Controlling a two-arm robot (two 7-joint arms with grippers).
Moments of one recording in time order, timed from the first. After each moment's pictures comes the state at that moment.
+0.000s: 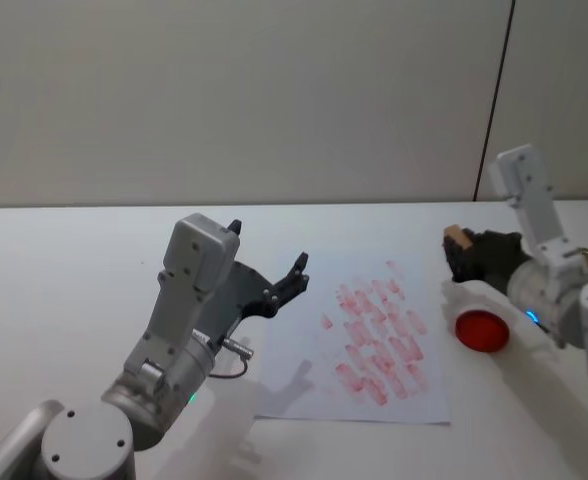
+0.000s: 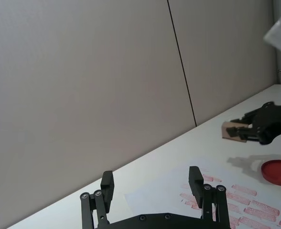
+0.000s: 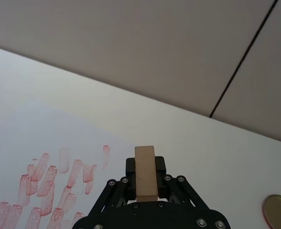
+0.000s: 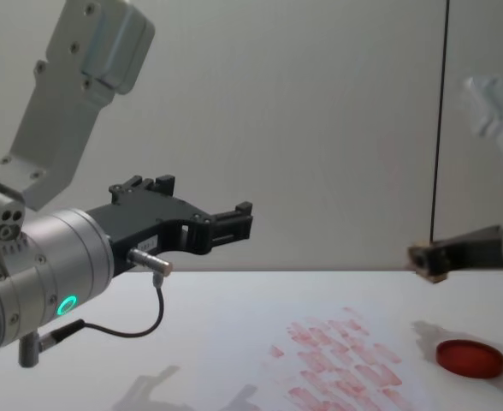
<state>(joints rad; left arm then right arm) -0.24 0.38 0.45 -1.63 -0.20 0.01 -0.01 0.50 0.16 -0.26 -1.22 0.02 0.38 0.22</state>
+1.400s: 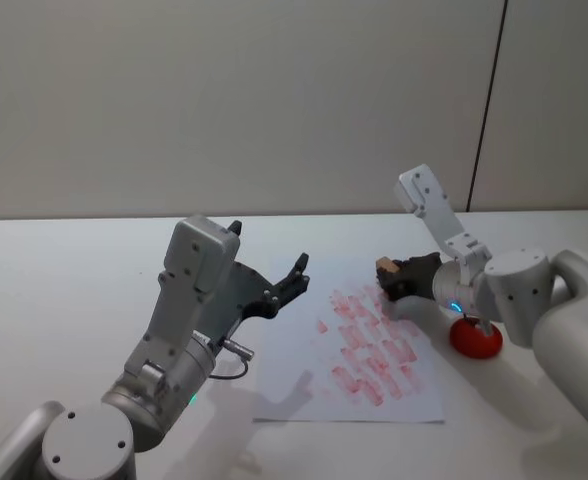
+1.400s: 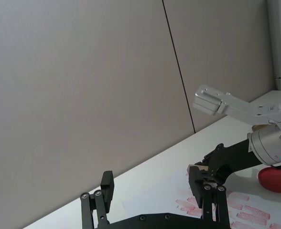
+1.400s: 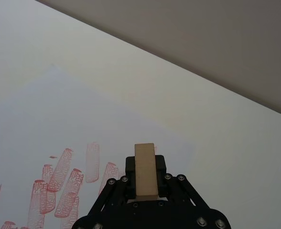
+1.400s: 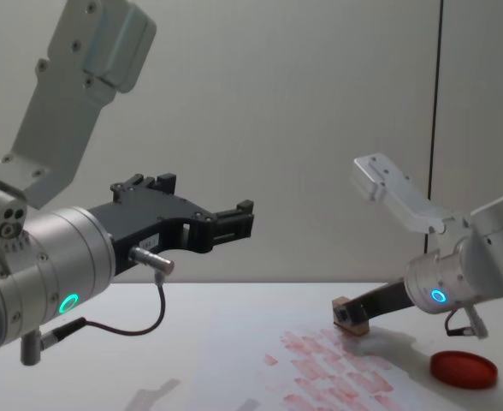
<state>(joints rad) -0.24 0.38 0.45 -1.63 -0.20 0.01 -0.01 0.94 -0.03 -0.35 -0.38 -0.07 0.20 0.35</state>
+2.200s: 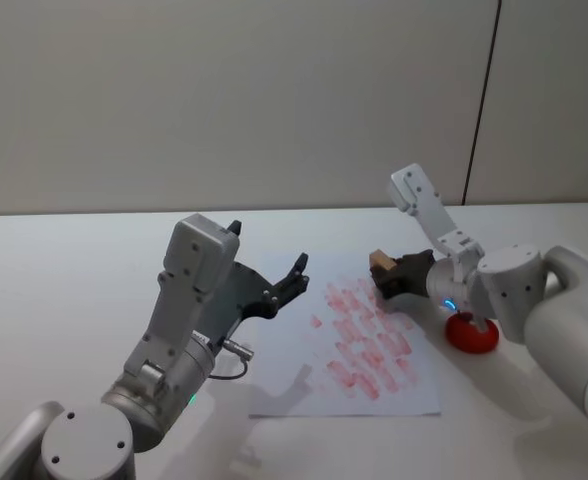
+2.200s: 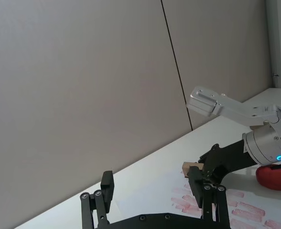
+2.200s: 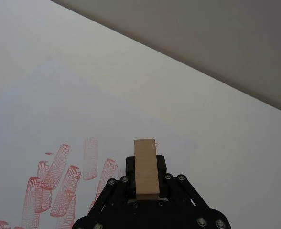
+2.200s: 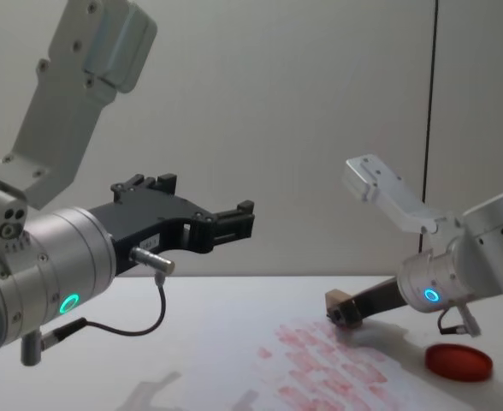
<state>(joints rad) -0.24 0.38 0.45 -1.63 -0.20 0.01 -0.01 1.00 -0.06 -0.35 -0.25 -0.08 0.13 0.36</state>
